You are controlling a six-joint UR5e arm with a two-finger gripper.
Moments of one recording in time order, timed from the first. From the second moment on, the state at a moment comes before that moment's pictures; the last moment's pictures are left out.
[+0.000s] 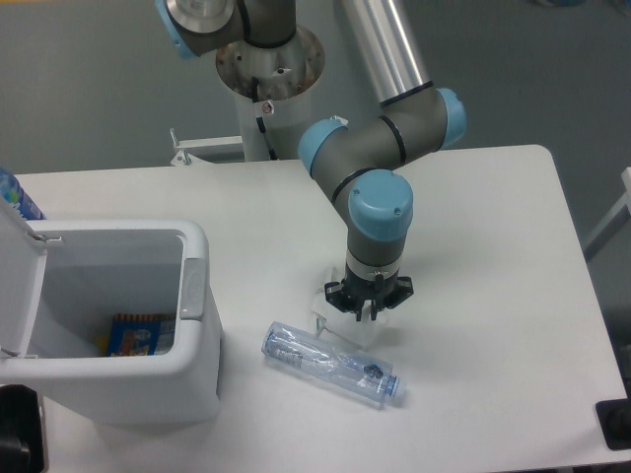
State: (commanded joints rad) arm 2.48 -2.01 -1.75 -0.86 1.54 0.42
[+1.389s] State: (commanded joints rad) arm 2.60 -1.86 -1.45 -0.87 1.23 0.06
